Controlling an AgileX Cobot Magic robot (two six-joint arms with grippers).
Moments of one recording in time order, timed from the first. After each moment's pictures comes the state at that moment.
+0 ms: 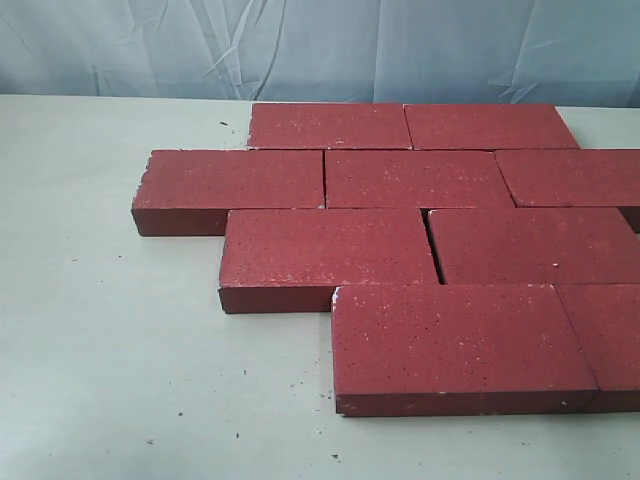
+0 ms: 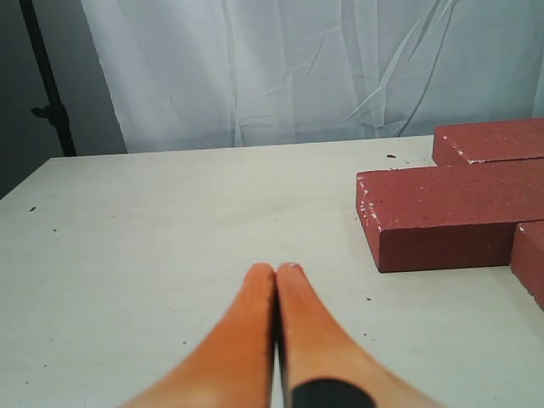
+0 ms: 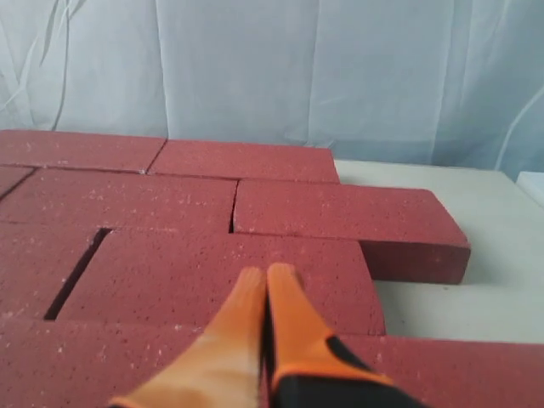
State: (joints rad) left arm -0.02 0.01 0.00 0.08 0.23 -0.04; right arm 0.02 0.01 0.00 0.04 0.26 -0.07
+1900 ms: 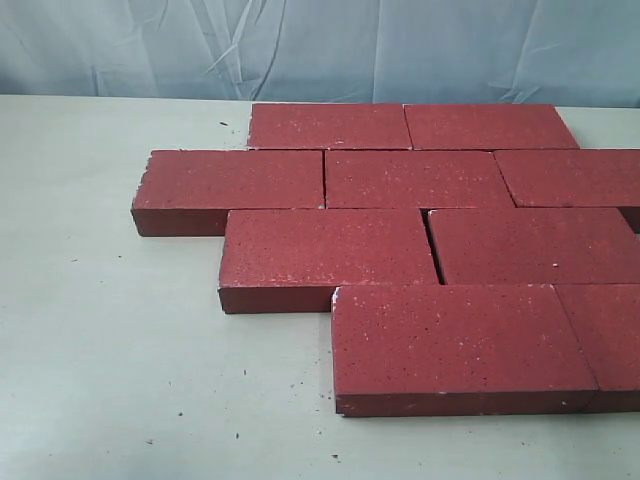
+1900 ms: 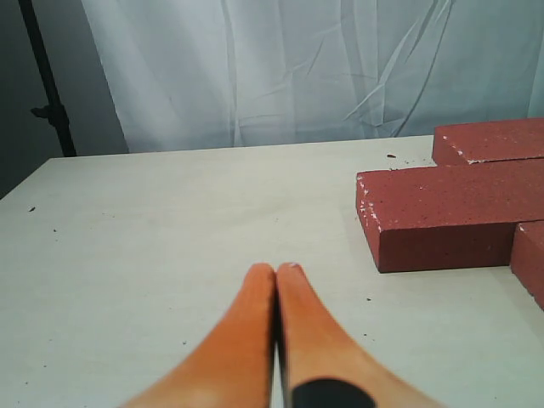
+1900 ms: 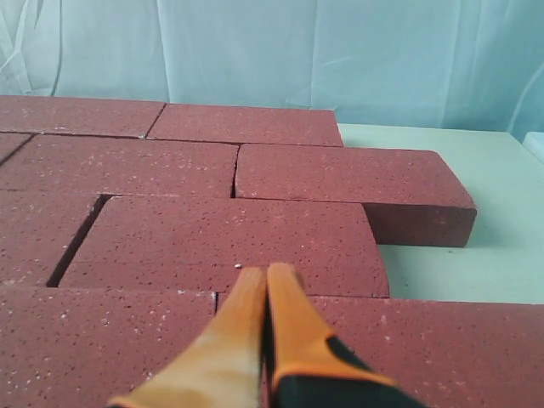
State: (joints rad) left arm -0.02 0.01 0.00 0.08 0.23 -0.04; right arm 0.02 0.01 0.00 0.03 0.32 -0.05
